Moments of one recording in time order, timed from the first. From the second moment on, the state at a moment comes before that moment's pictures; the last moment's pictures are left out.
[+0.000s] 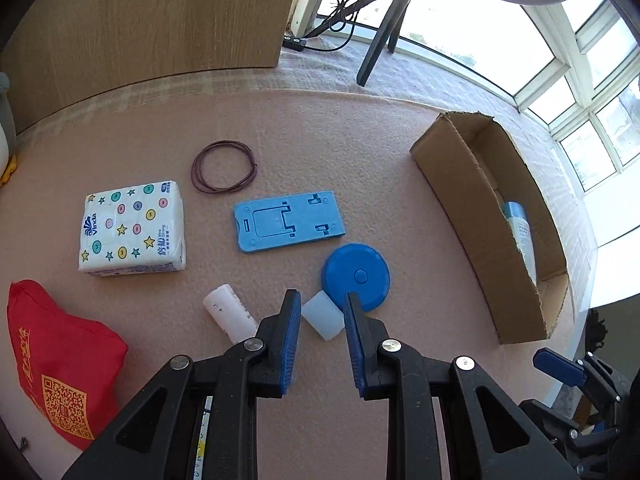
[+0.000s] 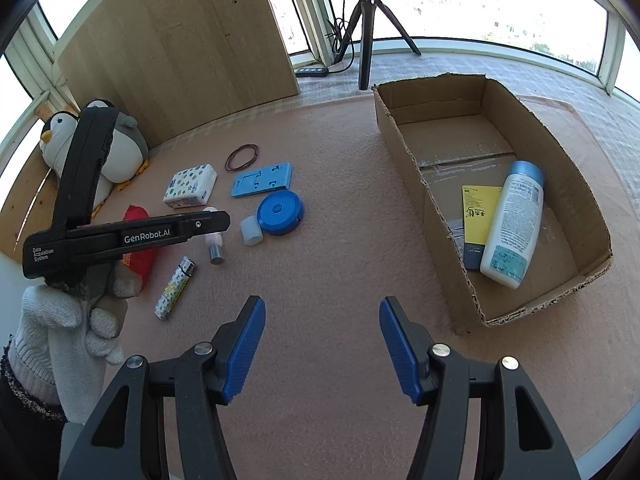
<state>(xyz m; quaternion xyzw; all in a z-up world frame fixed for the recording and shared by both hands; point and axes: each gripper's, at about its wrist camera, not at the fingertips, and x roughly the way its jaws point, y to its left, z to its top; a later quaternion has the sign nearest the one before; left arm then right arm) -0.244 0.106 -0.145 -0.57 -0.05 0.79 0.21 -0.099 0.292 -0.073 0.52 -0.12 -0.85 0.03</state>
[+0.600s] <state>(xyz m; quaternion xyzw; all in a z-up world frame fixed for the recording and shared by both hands) -0.214 0.143 -0.176 -0.59 -0.01 0.76 0.27 -0.103 0.304 -0.081 0.53 -0.13 -0.84 0.02</state>
